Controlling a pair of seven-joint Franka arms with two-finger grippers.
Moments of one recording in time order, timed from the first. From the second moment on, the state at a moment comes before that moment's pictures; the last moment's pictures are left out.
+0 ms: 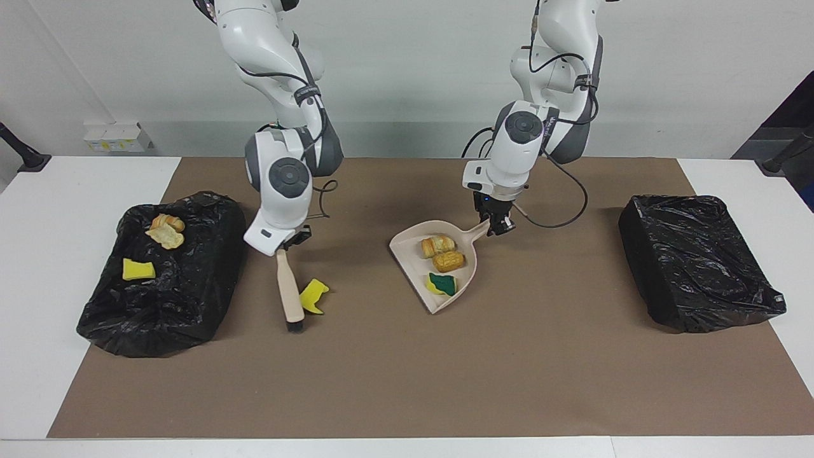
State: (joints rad) left arm -0.47 0.08 -0.07 -2.19 -0.04 2.24 0.59; right arm 0.23 0.27 0.12 -1.91 -0.20 1.89 0.07
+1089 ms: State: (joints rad) left arm -0.47 0.08 -0.07 -2.18 -0.06 2.25 0.35; right arm 0.34 0.24 0.11 -1.87 0.18 1.87 0.16
